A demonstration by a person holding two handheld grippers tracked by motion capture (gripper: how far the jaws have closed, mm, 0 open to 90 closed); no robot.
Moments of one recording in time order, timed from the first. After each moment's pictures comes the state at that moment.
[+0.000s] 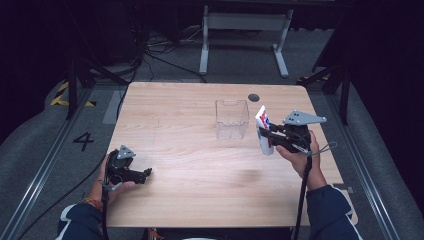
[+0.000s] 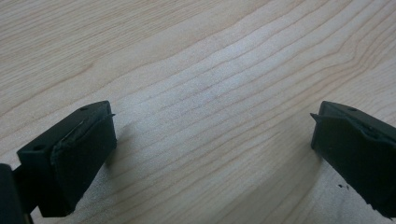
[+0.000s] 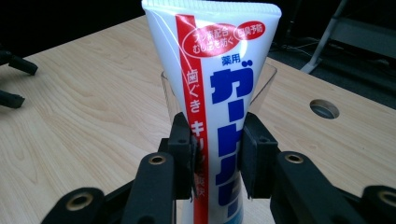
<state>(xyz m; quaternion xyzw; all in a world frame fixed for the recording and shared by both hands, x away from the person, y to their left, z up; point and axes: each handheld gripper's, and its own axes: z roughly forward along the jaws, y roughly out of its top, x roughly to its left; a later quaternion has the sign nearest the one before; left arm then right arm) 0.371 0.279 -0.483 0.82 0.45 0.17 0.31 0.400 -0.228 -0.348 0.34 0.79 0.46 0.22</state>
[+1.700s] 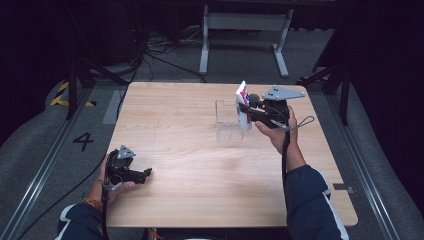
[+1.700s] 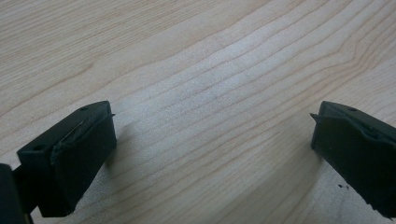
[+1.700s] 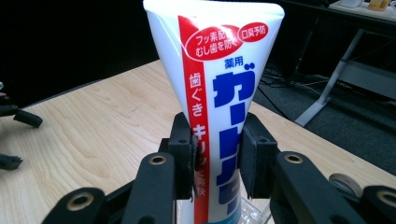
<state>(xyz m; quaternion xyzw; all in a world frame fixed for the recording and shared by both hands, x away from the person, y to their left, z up) 0.371 0.280 -0.483 0.82 0.45 0.17 0.31 0.449 -0.174 -0.315 0.30 0.77 0.51 0.23</state>
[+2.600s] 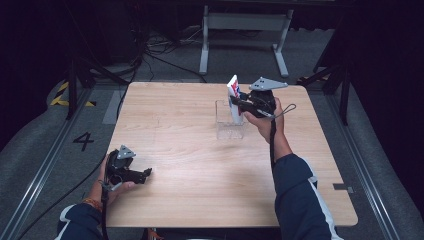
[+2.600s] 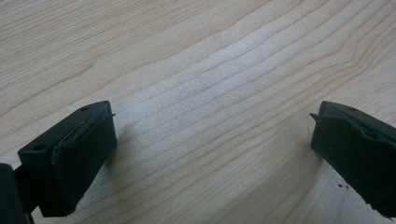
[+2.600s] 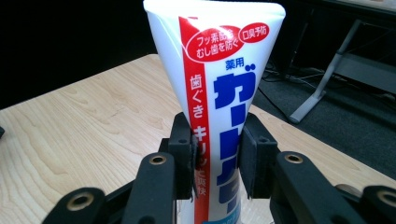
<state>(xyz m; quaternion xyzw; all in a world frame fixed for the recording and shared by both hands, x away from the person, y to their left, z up) 0.371 0.279 -0.484 0.82 0.45 0.17 0.31 0.491 -0.152 -0.329 0.32 0.77 0.49 0.24</state>
